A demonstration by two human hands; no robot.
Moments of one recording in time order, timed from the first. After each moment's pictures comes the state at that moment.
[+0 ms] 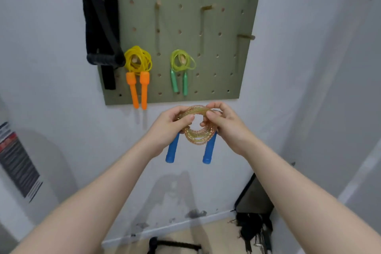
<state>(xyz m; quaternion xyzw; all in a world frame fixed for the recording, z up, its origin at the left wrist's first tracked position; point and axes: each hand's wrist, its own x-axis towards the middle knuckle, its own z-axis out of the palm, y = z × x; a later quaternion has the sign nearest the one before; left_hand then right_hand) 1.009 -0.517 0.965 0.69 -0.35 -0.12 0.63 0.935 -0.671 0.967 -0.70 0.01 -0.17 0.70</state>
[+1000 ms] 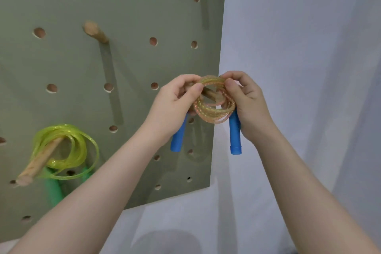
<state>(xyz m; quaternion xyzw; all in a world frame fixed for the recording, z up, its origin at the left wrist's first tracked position) 1.224 -0.864 1.101 0.58 -0.49 0.04 0.65 1.144 -0.995 1.102 -0.69 -0.06 -0.45 0.56</state>
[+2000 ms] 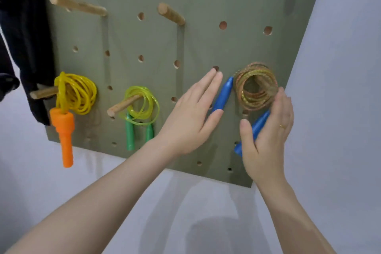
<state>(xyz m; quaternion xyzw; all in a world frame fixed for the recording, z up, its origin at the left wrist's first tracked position) 1.220 -0.834 1.053 0.80 -0.39 0.36 0.27 1.179 -0.989 1.019 -0.78 -0.09 -0.55 0.30</state>
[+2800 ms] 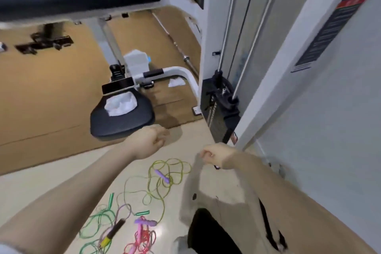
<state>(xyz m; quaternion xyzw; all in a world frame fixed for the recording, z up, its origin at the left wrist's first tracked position) 0.762 -0.217 0.735 0.93 0.27 -0.08 0.22 0.957 -0.368 0.705 -0.73 -0.53 0.43 0.03</state>
